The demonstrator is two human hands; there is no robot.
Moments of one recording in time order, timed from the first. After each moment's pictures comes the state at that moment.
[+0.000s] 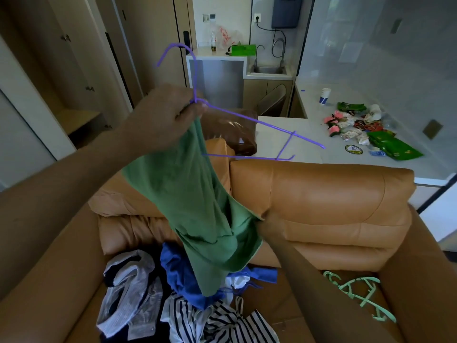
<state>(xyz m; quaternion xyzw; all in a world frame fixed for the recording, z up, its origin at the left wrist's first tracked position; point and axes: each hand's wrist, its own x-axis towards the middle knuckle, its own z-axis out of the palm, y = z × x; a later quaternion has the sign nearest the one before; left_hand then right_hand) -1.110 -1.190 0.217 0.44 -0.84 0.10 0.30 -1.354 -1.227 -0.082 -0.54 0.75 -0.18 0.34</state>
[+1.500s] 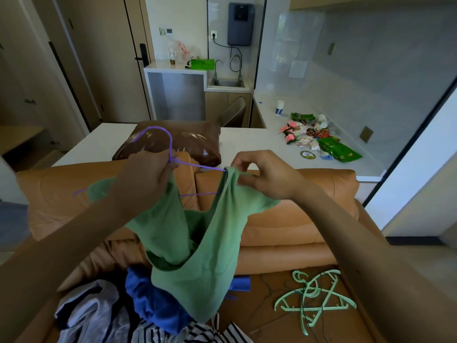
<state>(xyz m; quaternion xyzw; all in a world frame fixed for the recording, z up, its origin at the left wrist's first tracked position) -1.126 -1.197 0.132 0.44 -0.83 0.10 0.35 -1.420 -1.207 0.147 -0.87 0.40 -0.26 0.14</state>
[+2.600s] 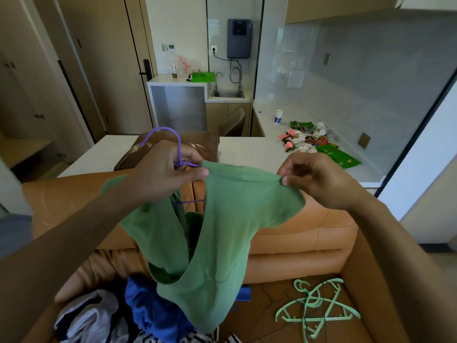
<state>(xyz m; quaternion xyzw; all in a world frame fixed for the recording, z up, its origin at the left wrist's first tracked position) -1.182 -1.171 0.187 0.39 -0.83 -0.19 0.35 -1.518 -1.164 0.172 -0.83 0.45 -0.29 0.17</state>
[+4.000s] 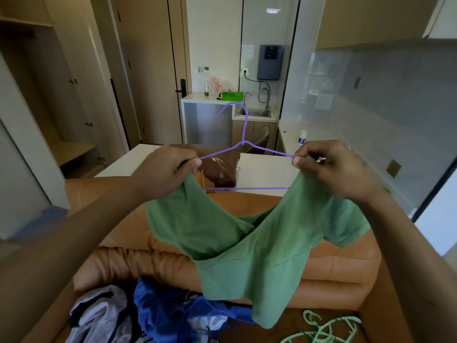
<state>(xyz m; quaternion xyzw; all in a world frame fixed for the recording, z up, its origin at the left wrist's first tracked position) -1.175 -1.172 0.201 0.42 -0.85 0.07 0.31 -1.533 -1.179 0.219 -0.82 0.40 -0.38 0.13</state>
